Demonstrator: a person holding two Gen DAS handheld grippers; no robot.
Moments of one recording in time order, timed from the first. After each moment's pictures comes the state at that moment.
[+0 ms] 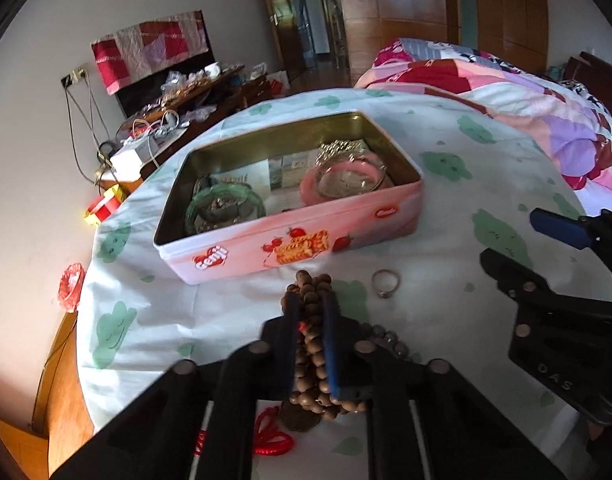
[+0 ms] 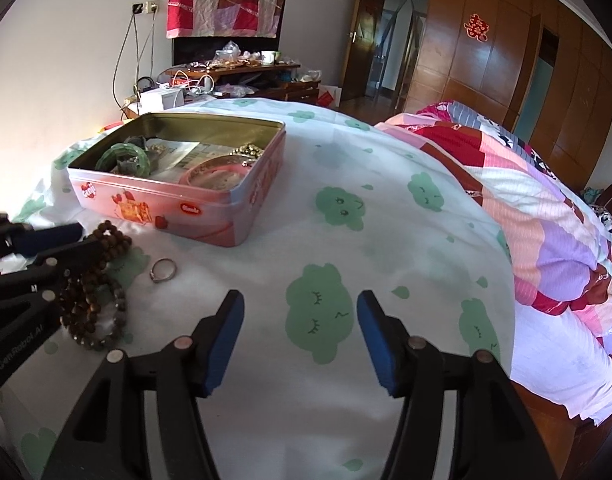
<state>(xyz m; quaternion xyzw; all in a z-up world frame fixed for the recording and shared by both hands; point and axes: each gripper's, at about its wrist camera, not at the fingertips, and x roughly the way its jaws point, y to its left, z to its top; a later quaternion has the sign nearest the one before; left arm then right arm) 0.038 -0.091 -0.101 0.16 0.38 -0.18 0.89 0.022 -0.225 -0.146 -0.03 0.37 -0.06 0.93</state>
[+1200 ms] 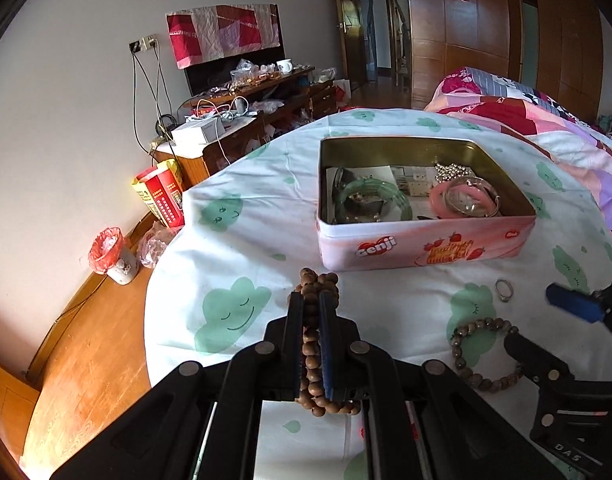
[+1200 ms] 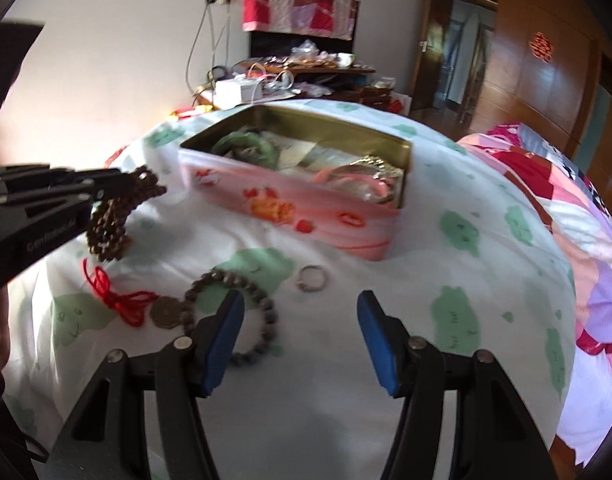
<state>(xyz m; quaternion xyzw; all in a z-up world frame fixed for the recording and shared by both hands) 0.060 0.005 -0.090 0.10 0.38 -0.09 0.92 0.027 -0.153 -0.146 -0.06 0.38 0.06 0.92</state>
